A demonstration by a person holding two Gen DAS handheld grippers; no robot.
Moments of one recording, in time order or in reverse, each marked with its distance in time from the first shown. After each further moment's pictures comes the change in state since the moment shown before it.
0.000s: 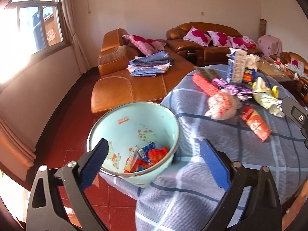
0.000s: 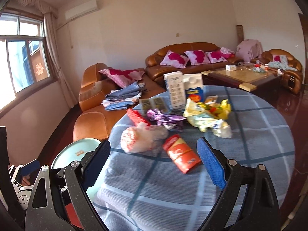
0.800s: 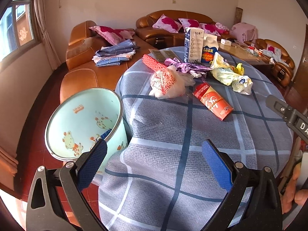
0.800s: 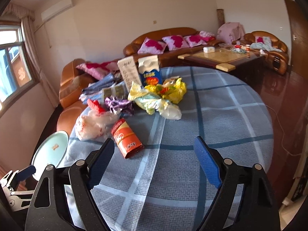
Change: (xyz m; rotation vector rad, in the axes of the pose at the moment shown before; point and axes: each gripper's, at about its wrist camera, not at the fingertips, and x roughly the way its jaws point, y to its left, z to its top) left arm 0.004 -0.070 -0.022 0.075 0.095 -0.199; right arm 0.002 -0.094 -0.015 0.085 0.113 -0.095
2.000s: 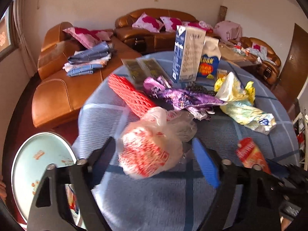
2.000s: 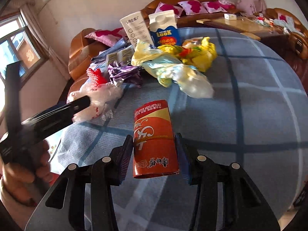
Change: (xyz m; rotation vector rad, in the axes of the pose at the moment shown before) left arm 0.126 -0.016 0.098 0.058 0.017 -0.154; right arm 0.080 -0.005 0.006 -0.001 0.278 0.133
